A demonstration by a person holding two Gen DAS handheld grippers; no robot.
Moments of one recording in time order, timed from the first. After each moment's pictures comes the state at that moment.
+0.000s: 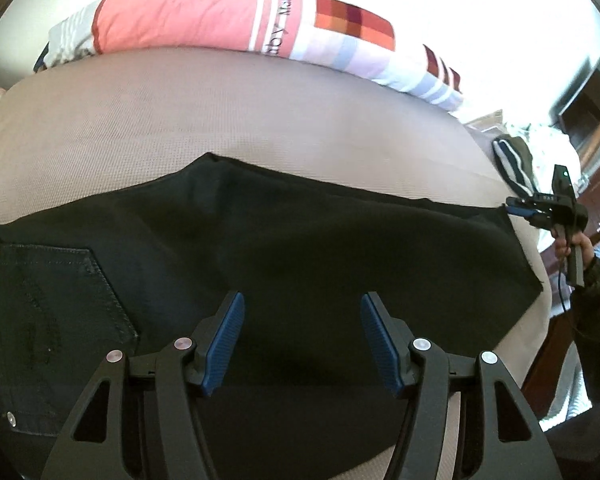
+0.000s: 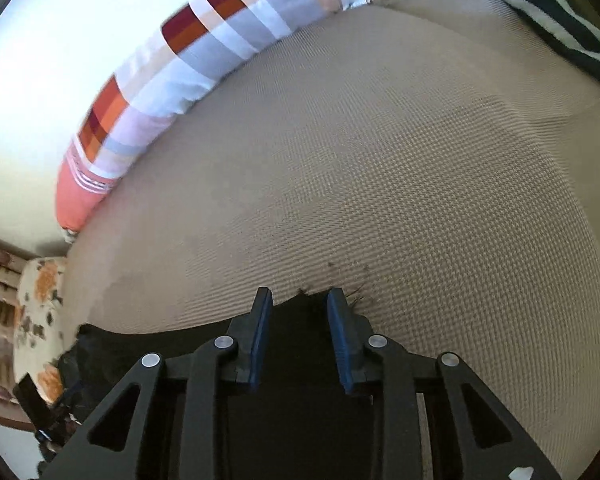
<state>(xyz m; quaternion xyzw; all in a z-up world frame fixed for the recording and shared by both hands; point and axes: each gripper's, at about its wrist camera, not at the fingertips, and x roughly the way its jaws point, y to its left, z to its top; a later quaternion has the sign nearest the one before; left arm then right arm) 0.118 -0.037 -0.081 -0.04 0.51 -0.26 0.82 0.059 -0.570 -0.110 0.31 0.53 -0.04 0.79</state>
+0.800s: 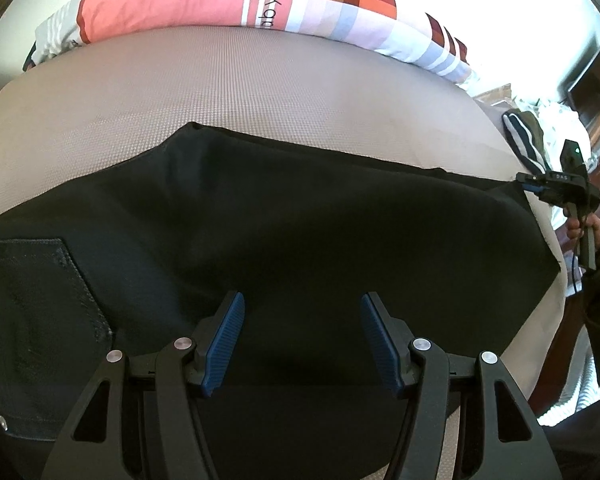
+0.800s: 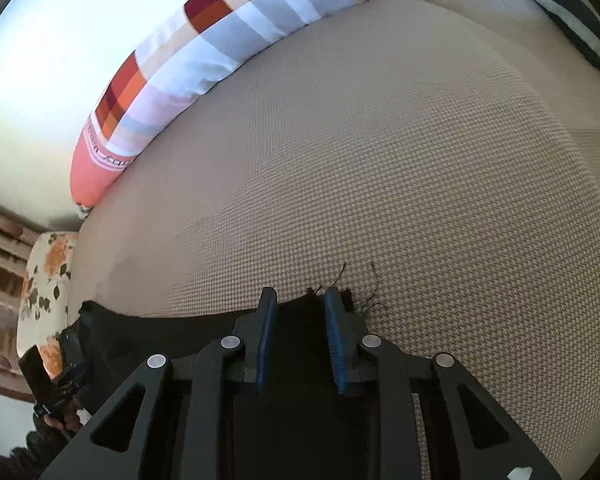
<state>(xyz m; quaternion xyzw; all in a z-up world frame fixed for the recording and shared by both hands) 0.117 -0.051 -0.098 0.00 0.54 -0.26 0.80 0.066 -0.566 -0.116 0.29 0.53 0.02 0.80</state>
